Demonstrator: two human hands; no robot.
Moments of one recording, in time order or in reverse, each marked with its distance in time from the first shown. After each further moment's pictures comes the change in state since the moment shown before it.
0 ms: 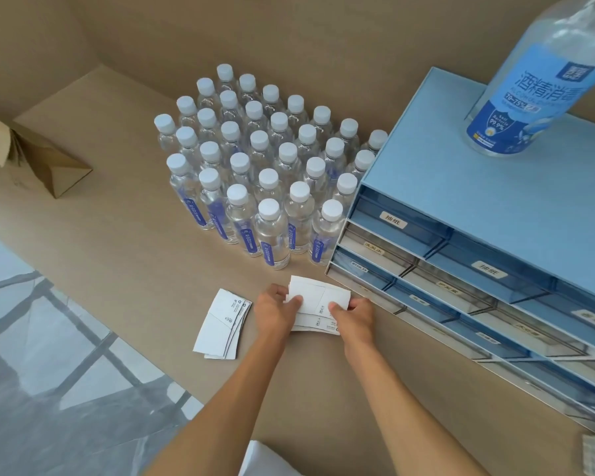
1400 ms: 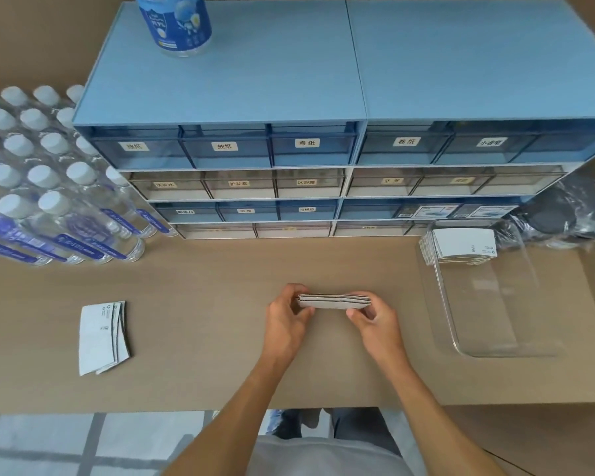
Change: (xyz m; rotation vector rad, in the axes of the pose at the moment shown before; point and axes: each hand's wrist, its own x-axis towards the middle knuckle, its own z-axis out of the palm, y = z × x) left_hand -0.174 -0.098 0.123 0.261 -0.631 0.572; right_hand -0.106 0.167 -0.242 0.156 0.219 -0.247
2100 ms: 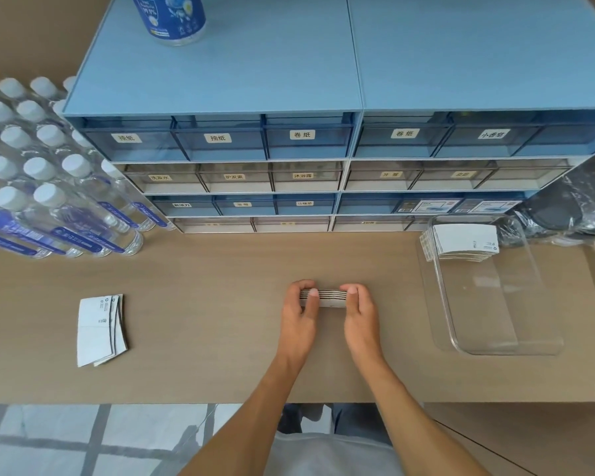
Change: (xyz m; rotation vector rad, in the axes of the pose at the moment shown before) left_hand -0.016 0.009 0.029 -0.115 0.037 0.004; right_hand 0.002 -0.001 0.033 -0.022 0.143 0.017
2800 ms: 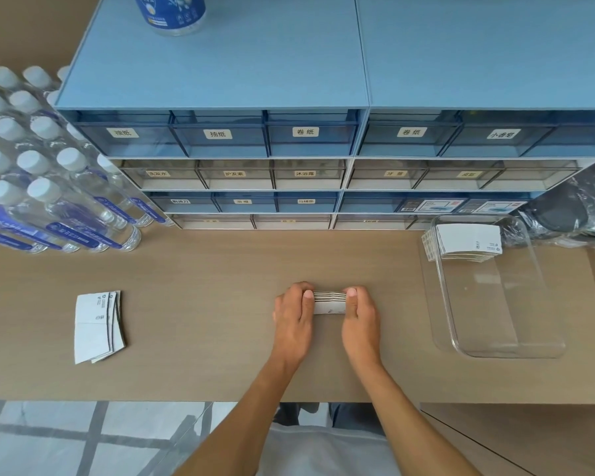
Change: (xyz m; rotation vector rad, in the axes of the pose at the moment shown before) left_hand -0.001 -0.012 -0.009 0.290 -0.019 0.079; right_hand -0.003 0.005 0.002 -0.202 0.065 -0.037
